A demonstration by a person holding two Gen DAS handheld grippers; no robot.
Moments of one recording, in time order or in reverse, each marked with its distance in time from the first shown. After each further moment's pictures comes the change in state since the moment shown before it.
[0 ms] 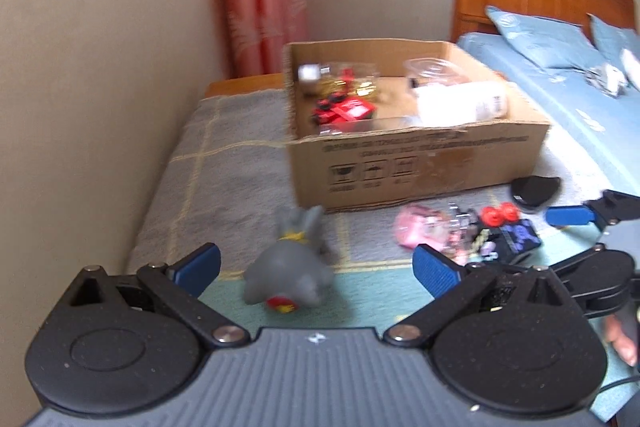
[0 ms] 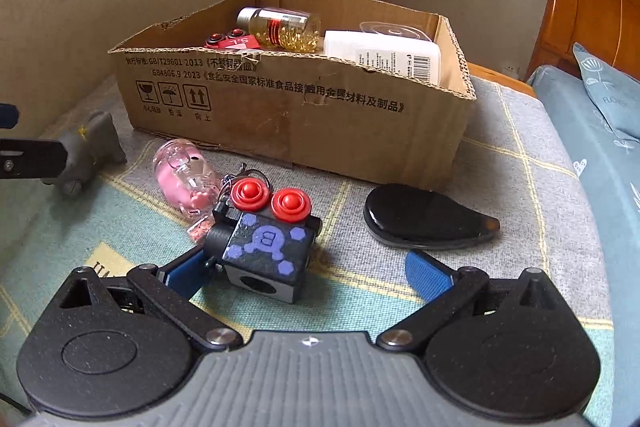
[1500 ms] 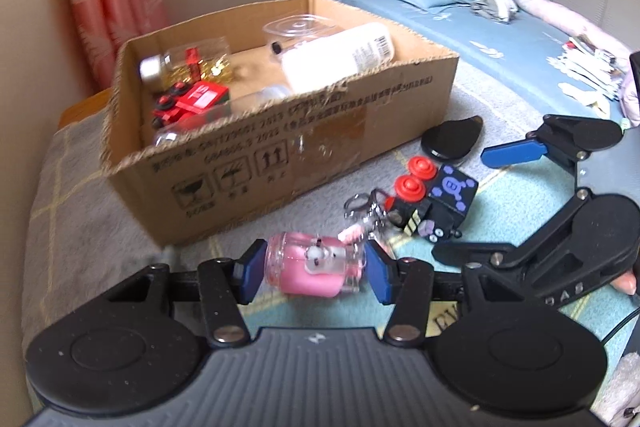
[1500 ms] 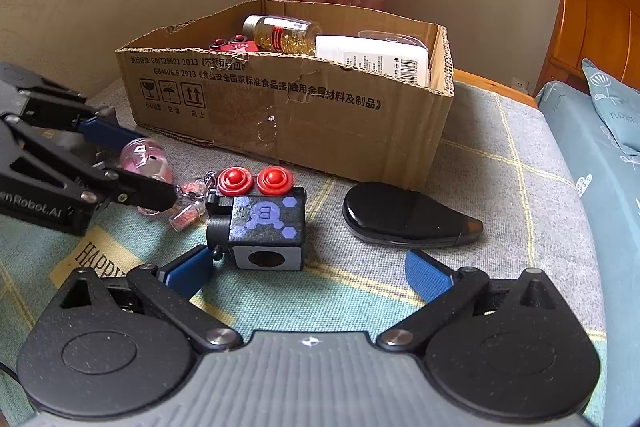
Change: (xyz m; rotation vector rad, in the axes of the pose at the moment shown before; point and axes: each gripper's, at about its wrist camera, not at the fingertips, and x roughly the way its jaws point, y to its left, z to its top) left arm 0.053 -0.032 0.004 0.252 0.070 -0.283; right arm -0.004 -0.014 -0.006 -0.031 -0.035 0.029
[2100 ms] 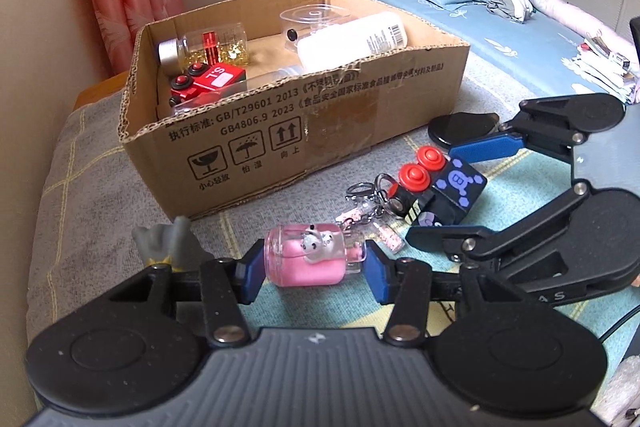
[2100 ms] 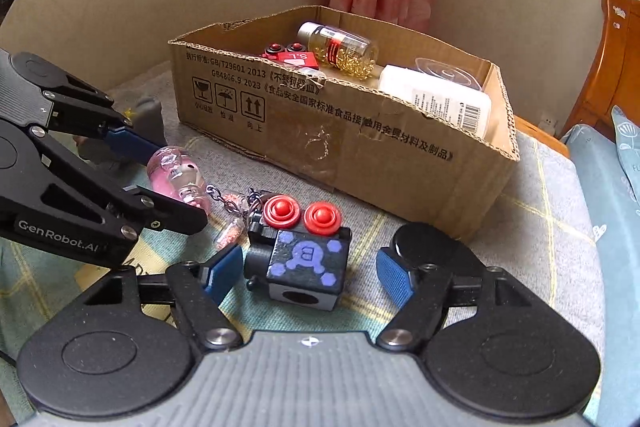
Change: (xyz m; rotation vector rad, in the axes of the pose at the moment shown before) left arm -0.003 -0.001 -0.007 -0.026 0.017 0.031; right arm -0.001 0.028 0.015 -0.149 -0.005 0.050
